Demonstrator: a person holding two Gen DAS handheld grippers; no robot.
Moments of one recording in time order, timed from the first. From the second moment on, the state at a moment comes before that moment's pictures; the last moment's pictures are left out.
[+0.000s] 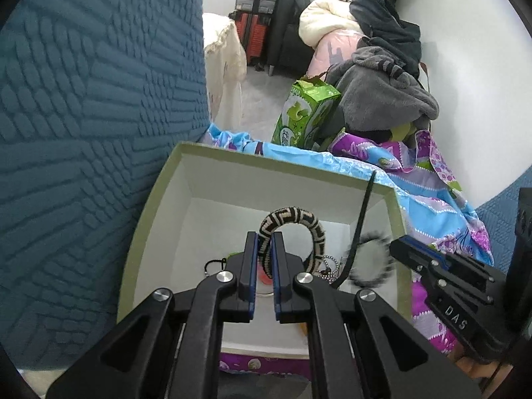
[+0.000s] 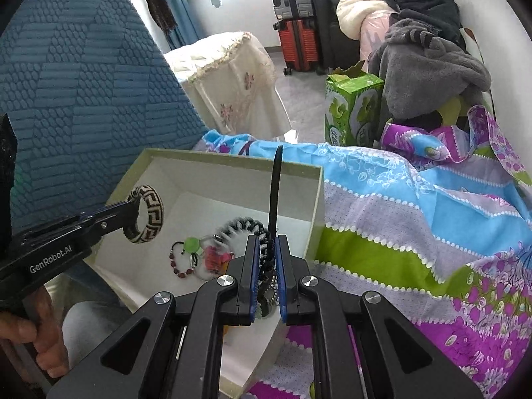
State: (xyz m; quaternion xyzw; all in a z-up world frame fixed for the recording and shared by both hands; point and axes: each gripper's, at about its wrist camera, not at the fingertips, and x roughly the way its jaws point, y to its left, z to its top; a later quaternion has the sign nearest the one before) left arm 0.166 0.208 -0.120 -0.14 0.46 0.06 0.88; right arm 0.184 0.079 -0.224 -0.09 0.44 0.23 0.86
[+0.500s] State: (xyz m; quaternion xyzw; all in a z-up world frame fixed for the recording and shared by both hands) left arm 0.119 0.173 0.005 -0.10 0.35 0.05 0.93; right arm 0.152 0.041 -0.101 -0.07 0.34 0.24 0.91
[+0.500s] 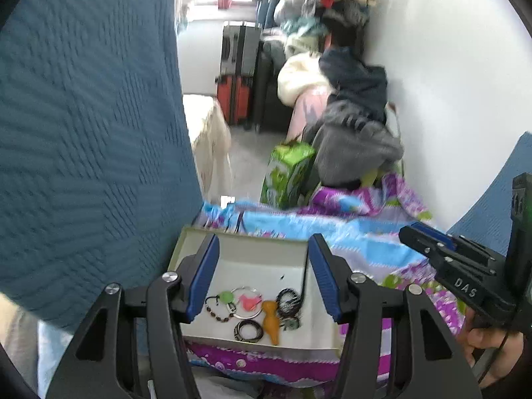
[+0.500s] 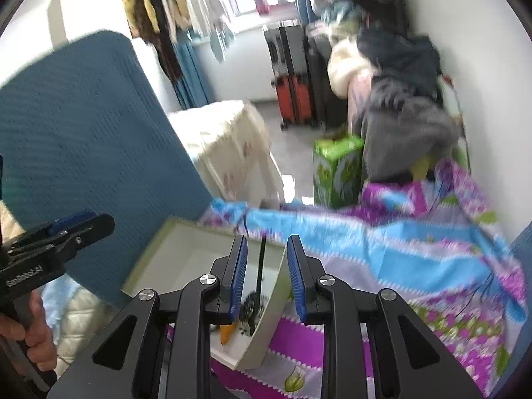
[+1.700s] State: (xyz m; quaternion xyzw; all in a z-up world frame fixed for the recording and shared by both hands) left arm 0.005 0.113 0.012 -0.10 0.31 0.07 0.94; right arm 0.010 -0.042 -0.084 -0.08 0.28 0.23 0.93
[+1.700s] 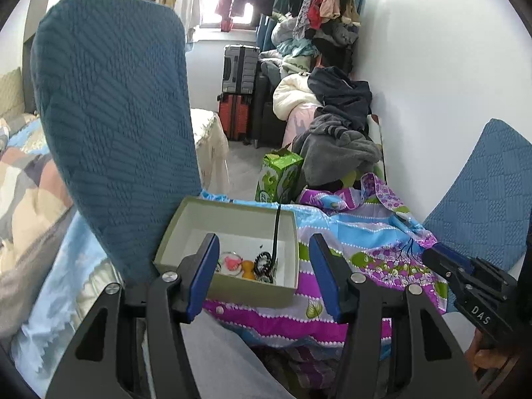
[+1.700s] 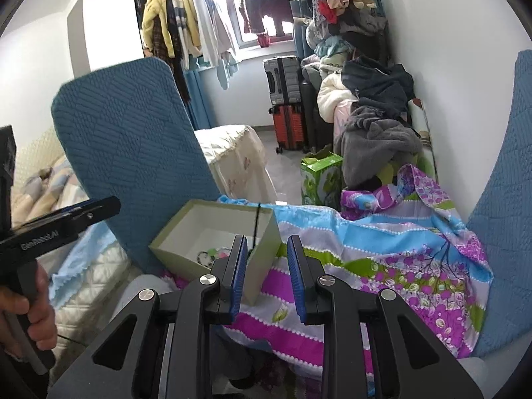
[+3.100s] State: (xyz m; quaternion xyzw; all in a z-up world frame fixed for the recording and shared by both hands) left arm 0.003 0.127 -0.006 -0.10 0.35 0.12 0.92; right arm 0.028 -0.047 -0.104 -0.10 0.31 0.19 0.93
